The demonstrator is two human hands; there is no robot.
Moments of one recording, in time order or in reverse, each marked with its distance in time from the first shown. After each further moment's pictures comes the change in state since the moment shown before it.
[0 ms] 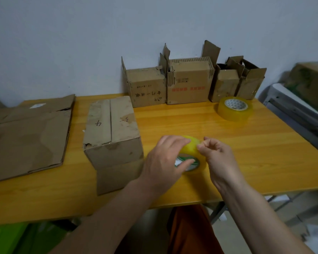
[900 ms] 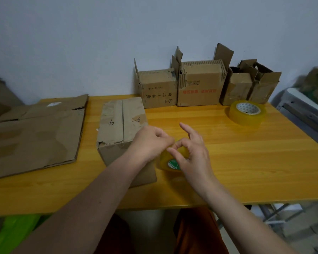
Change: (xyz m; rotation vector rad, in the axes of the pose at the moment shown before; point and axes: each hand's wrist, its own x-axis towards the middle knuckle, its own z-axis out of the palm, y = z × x) left_hand 0.037 -0.007 -0.075 -0.353 -0.232 -0.855; right_hand -0.018 0.004 0.053 -0.550 -0.220 -0.605
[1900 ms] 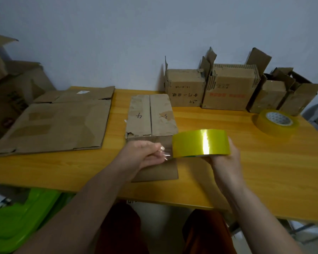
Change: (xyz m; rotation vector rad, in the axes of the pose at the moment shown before) left_hand -0.039 -0.078 -0.054 -0.736 -0.072 -0.200; right_hand 0.008 0.020 0.014 0.581 0.054 0.342
